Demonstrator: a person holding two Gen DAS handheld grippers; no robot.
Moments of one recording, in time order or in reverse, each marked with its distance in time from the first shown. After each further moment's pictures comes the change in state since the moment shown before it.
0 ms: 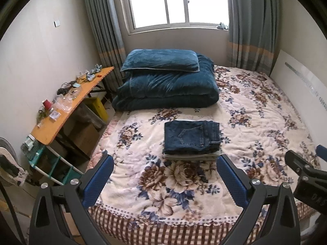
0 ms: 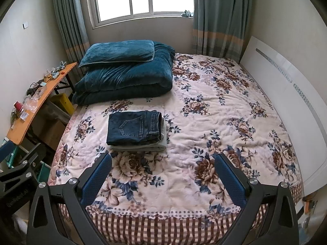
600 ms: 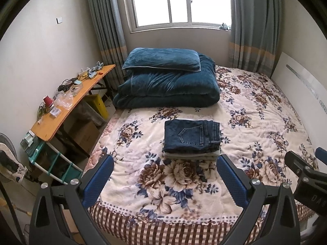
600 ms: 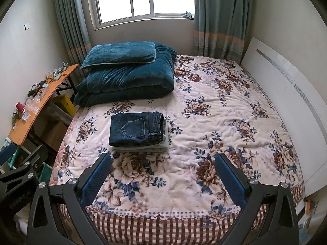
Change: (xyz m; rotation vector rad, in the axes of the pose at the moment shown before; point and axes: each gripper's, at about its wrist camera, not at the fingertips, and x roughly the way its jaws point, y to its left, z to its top) left arm -0.002 0.003 -0.003 0.000 -0.006 0.007; right arm -0.003 0.004 0.000 0.002 -0.002 0.014
